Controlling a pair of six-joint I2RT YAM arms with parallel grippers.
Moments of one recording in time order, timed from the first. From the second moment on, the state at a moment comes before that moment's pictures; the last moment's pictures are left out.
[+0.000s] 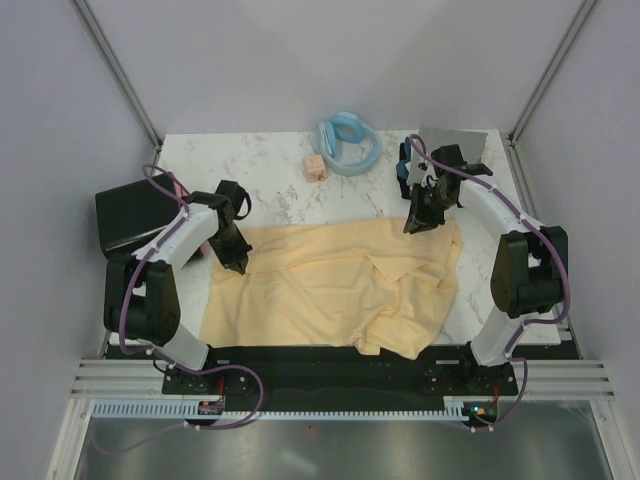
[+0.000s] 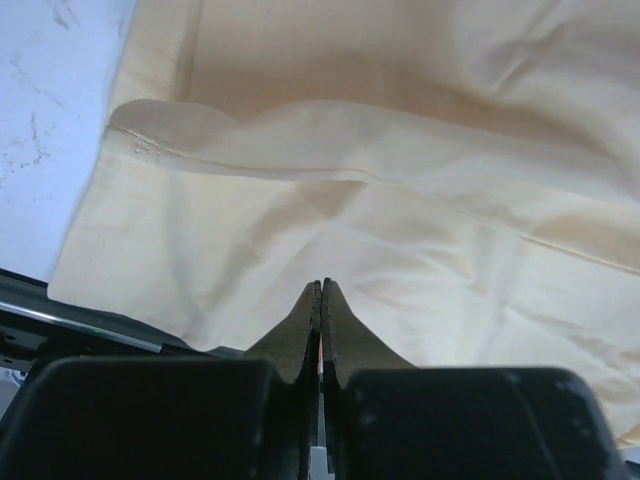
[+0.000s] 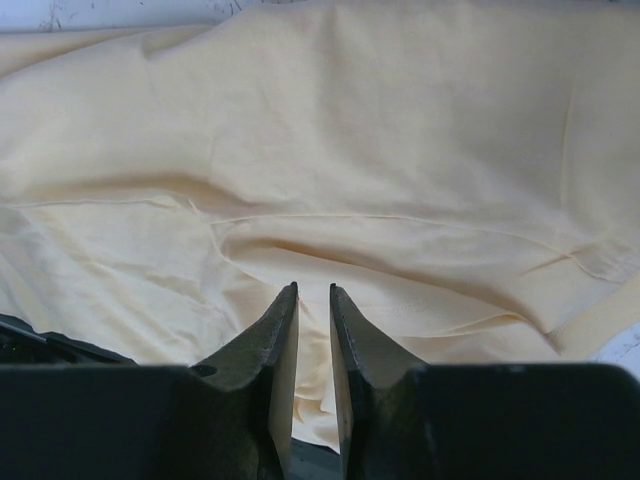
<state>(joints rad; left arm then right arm) -0.22 1.58 1.15 -1.04 -0.09 -0.78 0.15 1.76 1.39 -0.83 -0.31 0.28</state>
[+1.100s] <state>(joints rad) -0.25 1.64 1.23 -0.97 -0.05 -0.73 0.44 1.79 1.34 -0.82 -0.07 0.21</state>
